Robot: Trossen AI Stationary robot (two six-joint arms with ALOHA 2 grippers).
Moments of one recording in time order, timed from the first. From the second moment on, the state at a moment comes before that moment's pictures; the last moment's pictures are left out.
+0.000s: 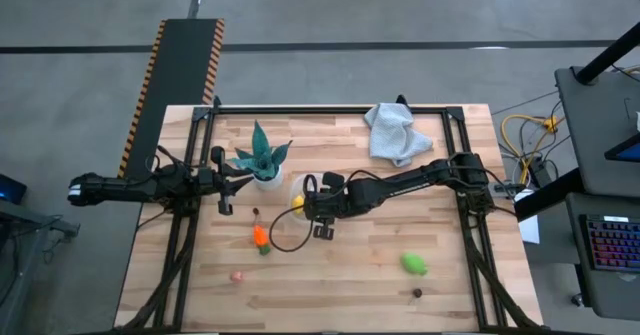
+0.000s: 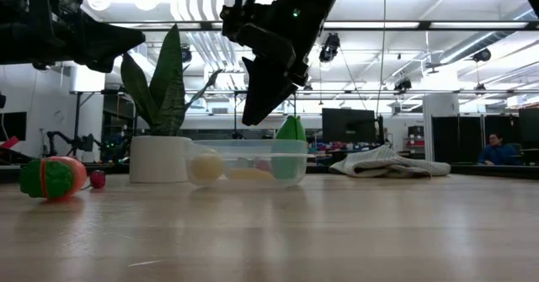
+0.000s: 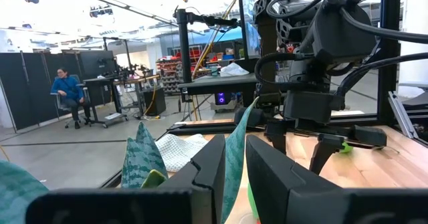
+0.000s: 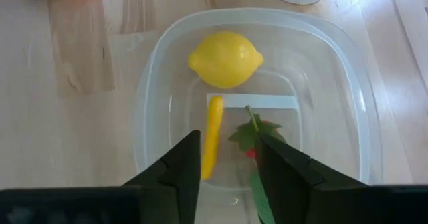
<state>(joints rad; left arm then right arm) -0.01 0.19 0.01 0.29 -0.19 0.14 0.15 2.04 1.61 -0.66 0.28 0.23</state>
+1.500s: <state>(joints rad) -0.01 0.18 0.01 0.30 -0.19 0.14 0.68 1.49 1.61 -0.97 0.67 0.58</state>
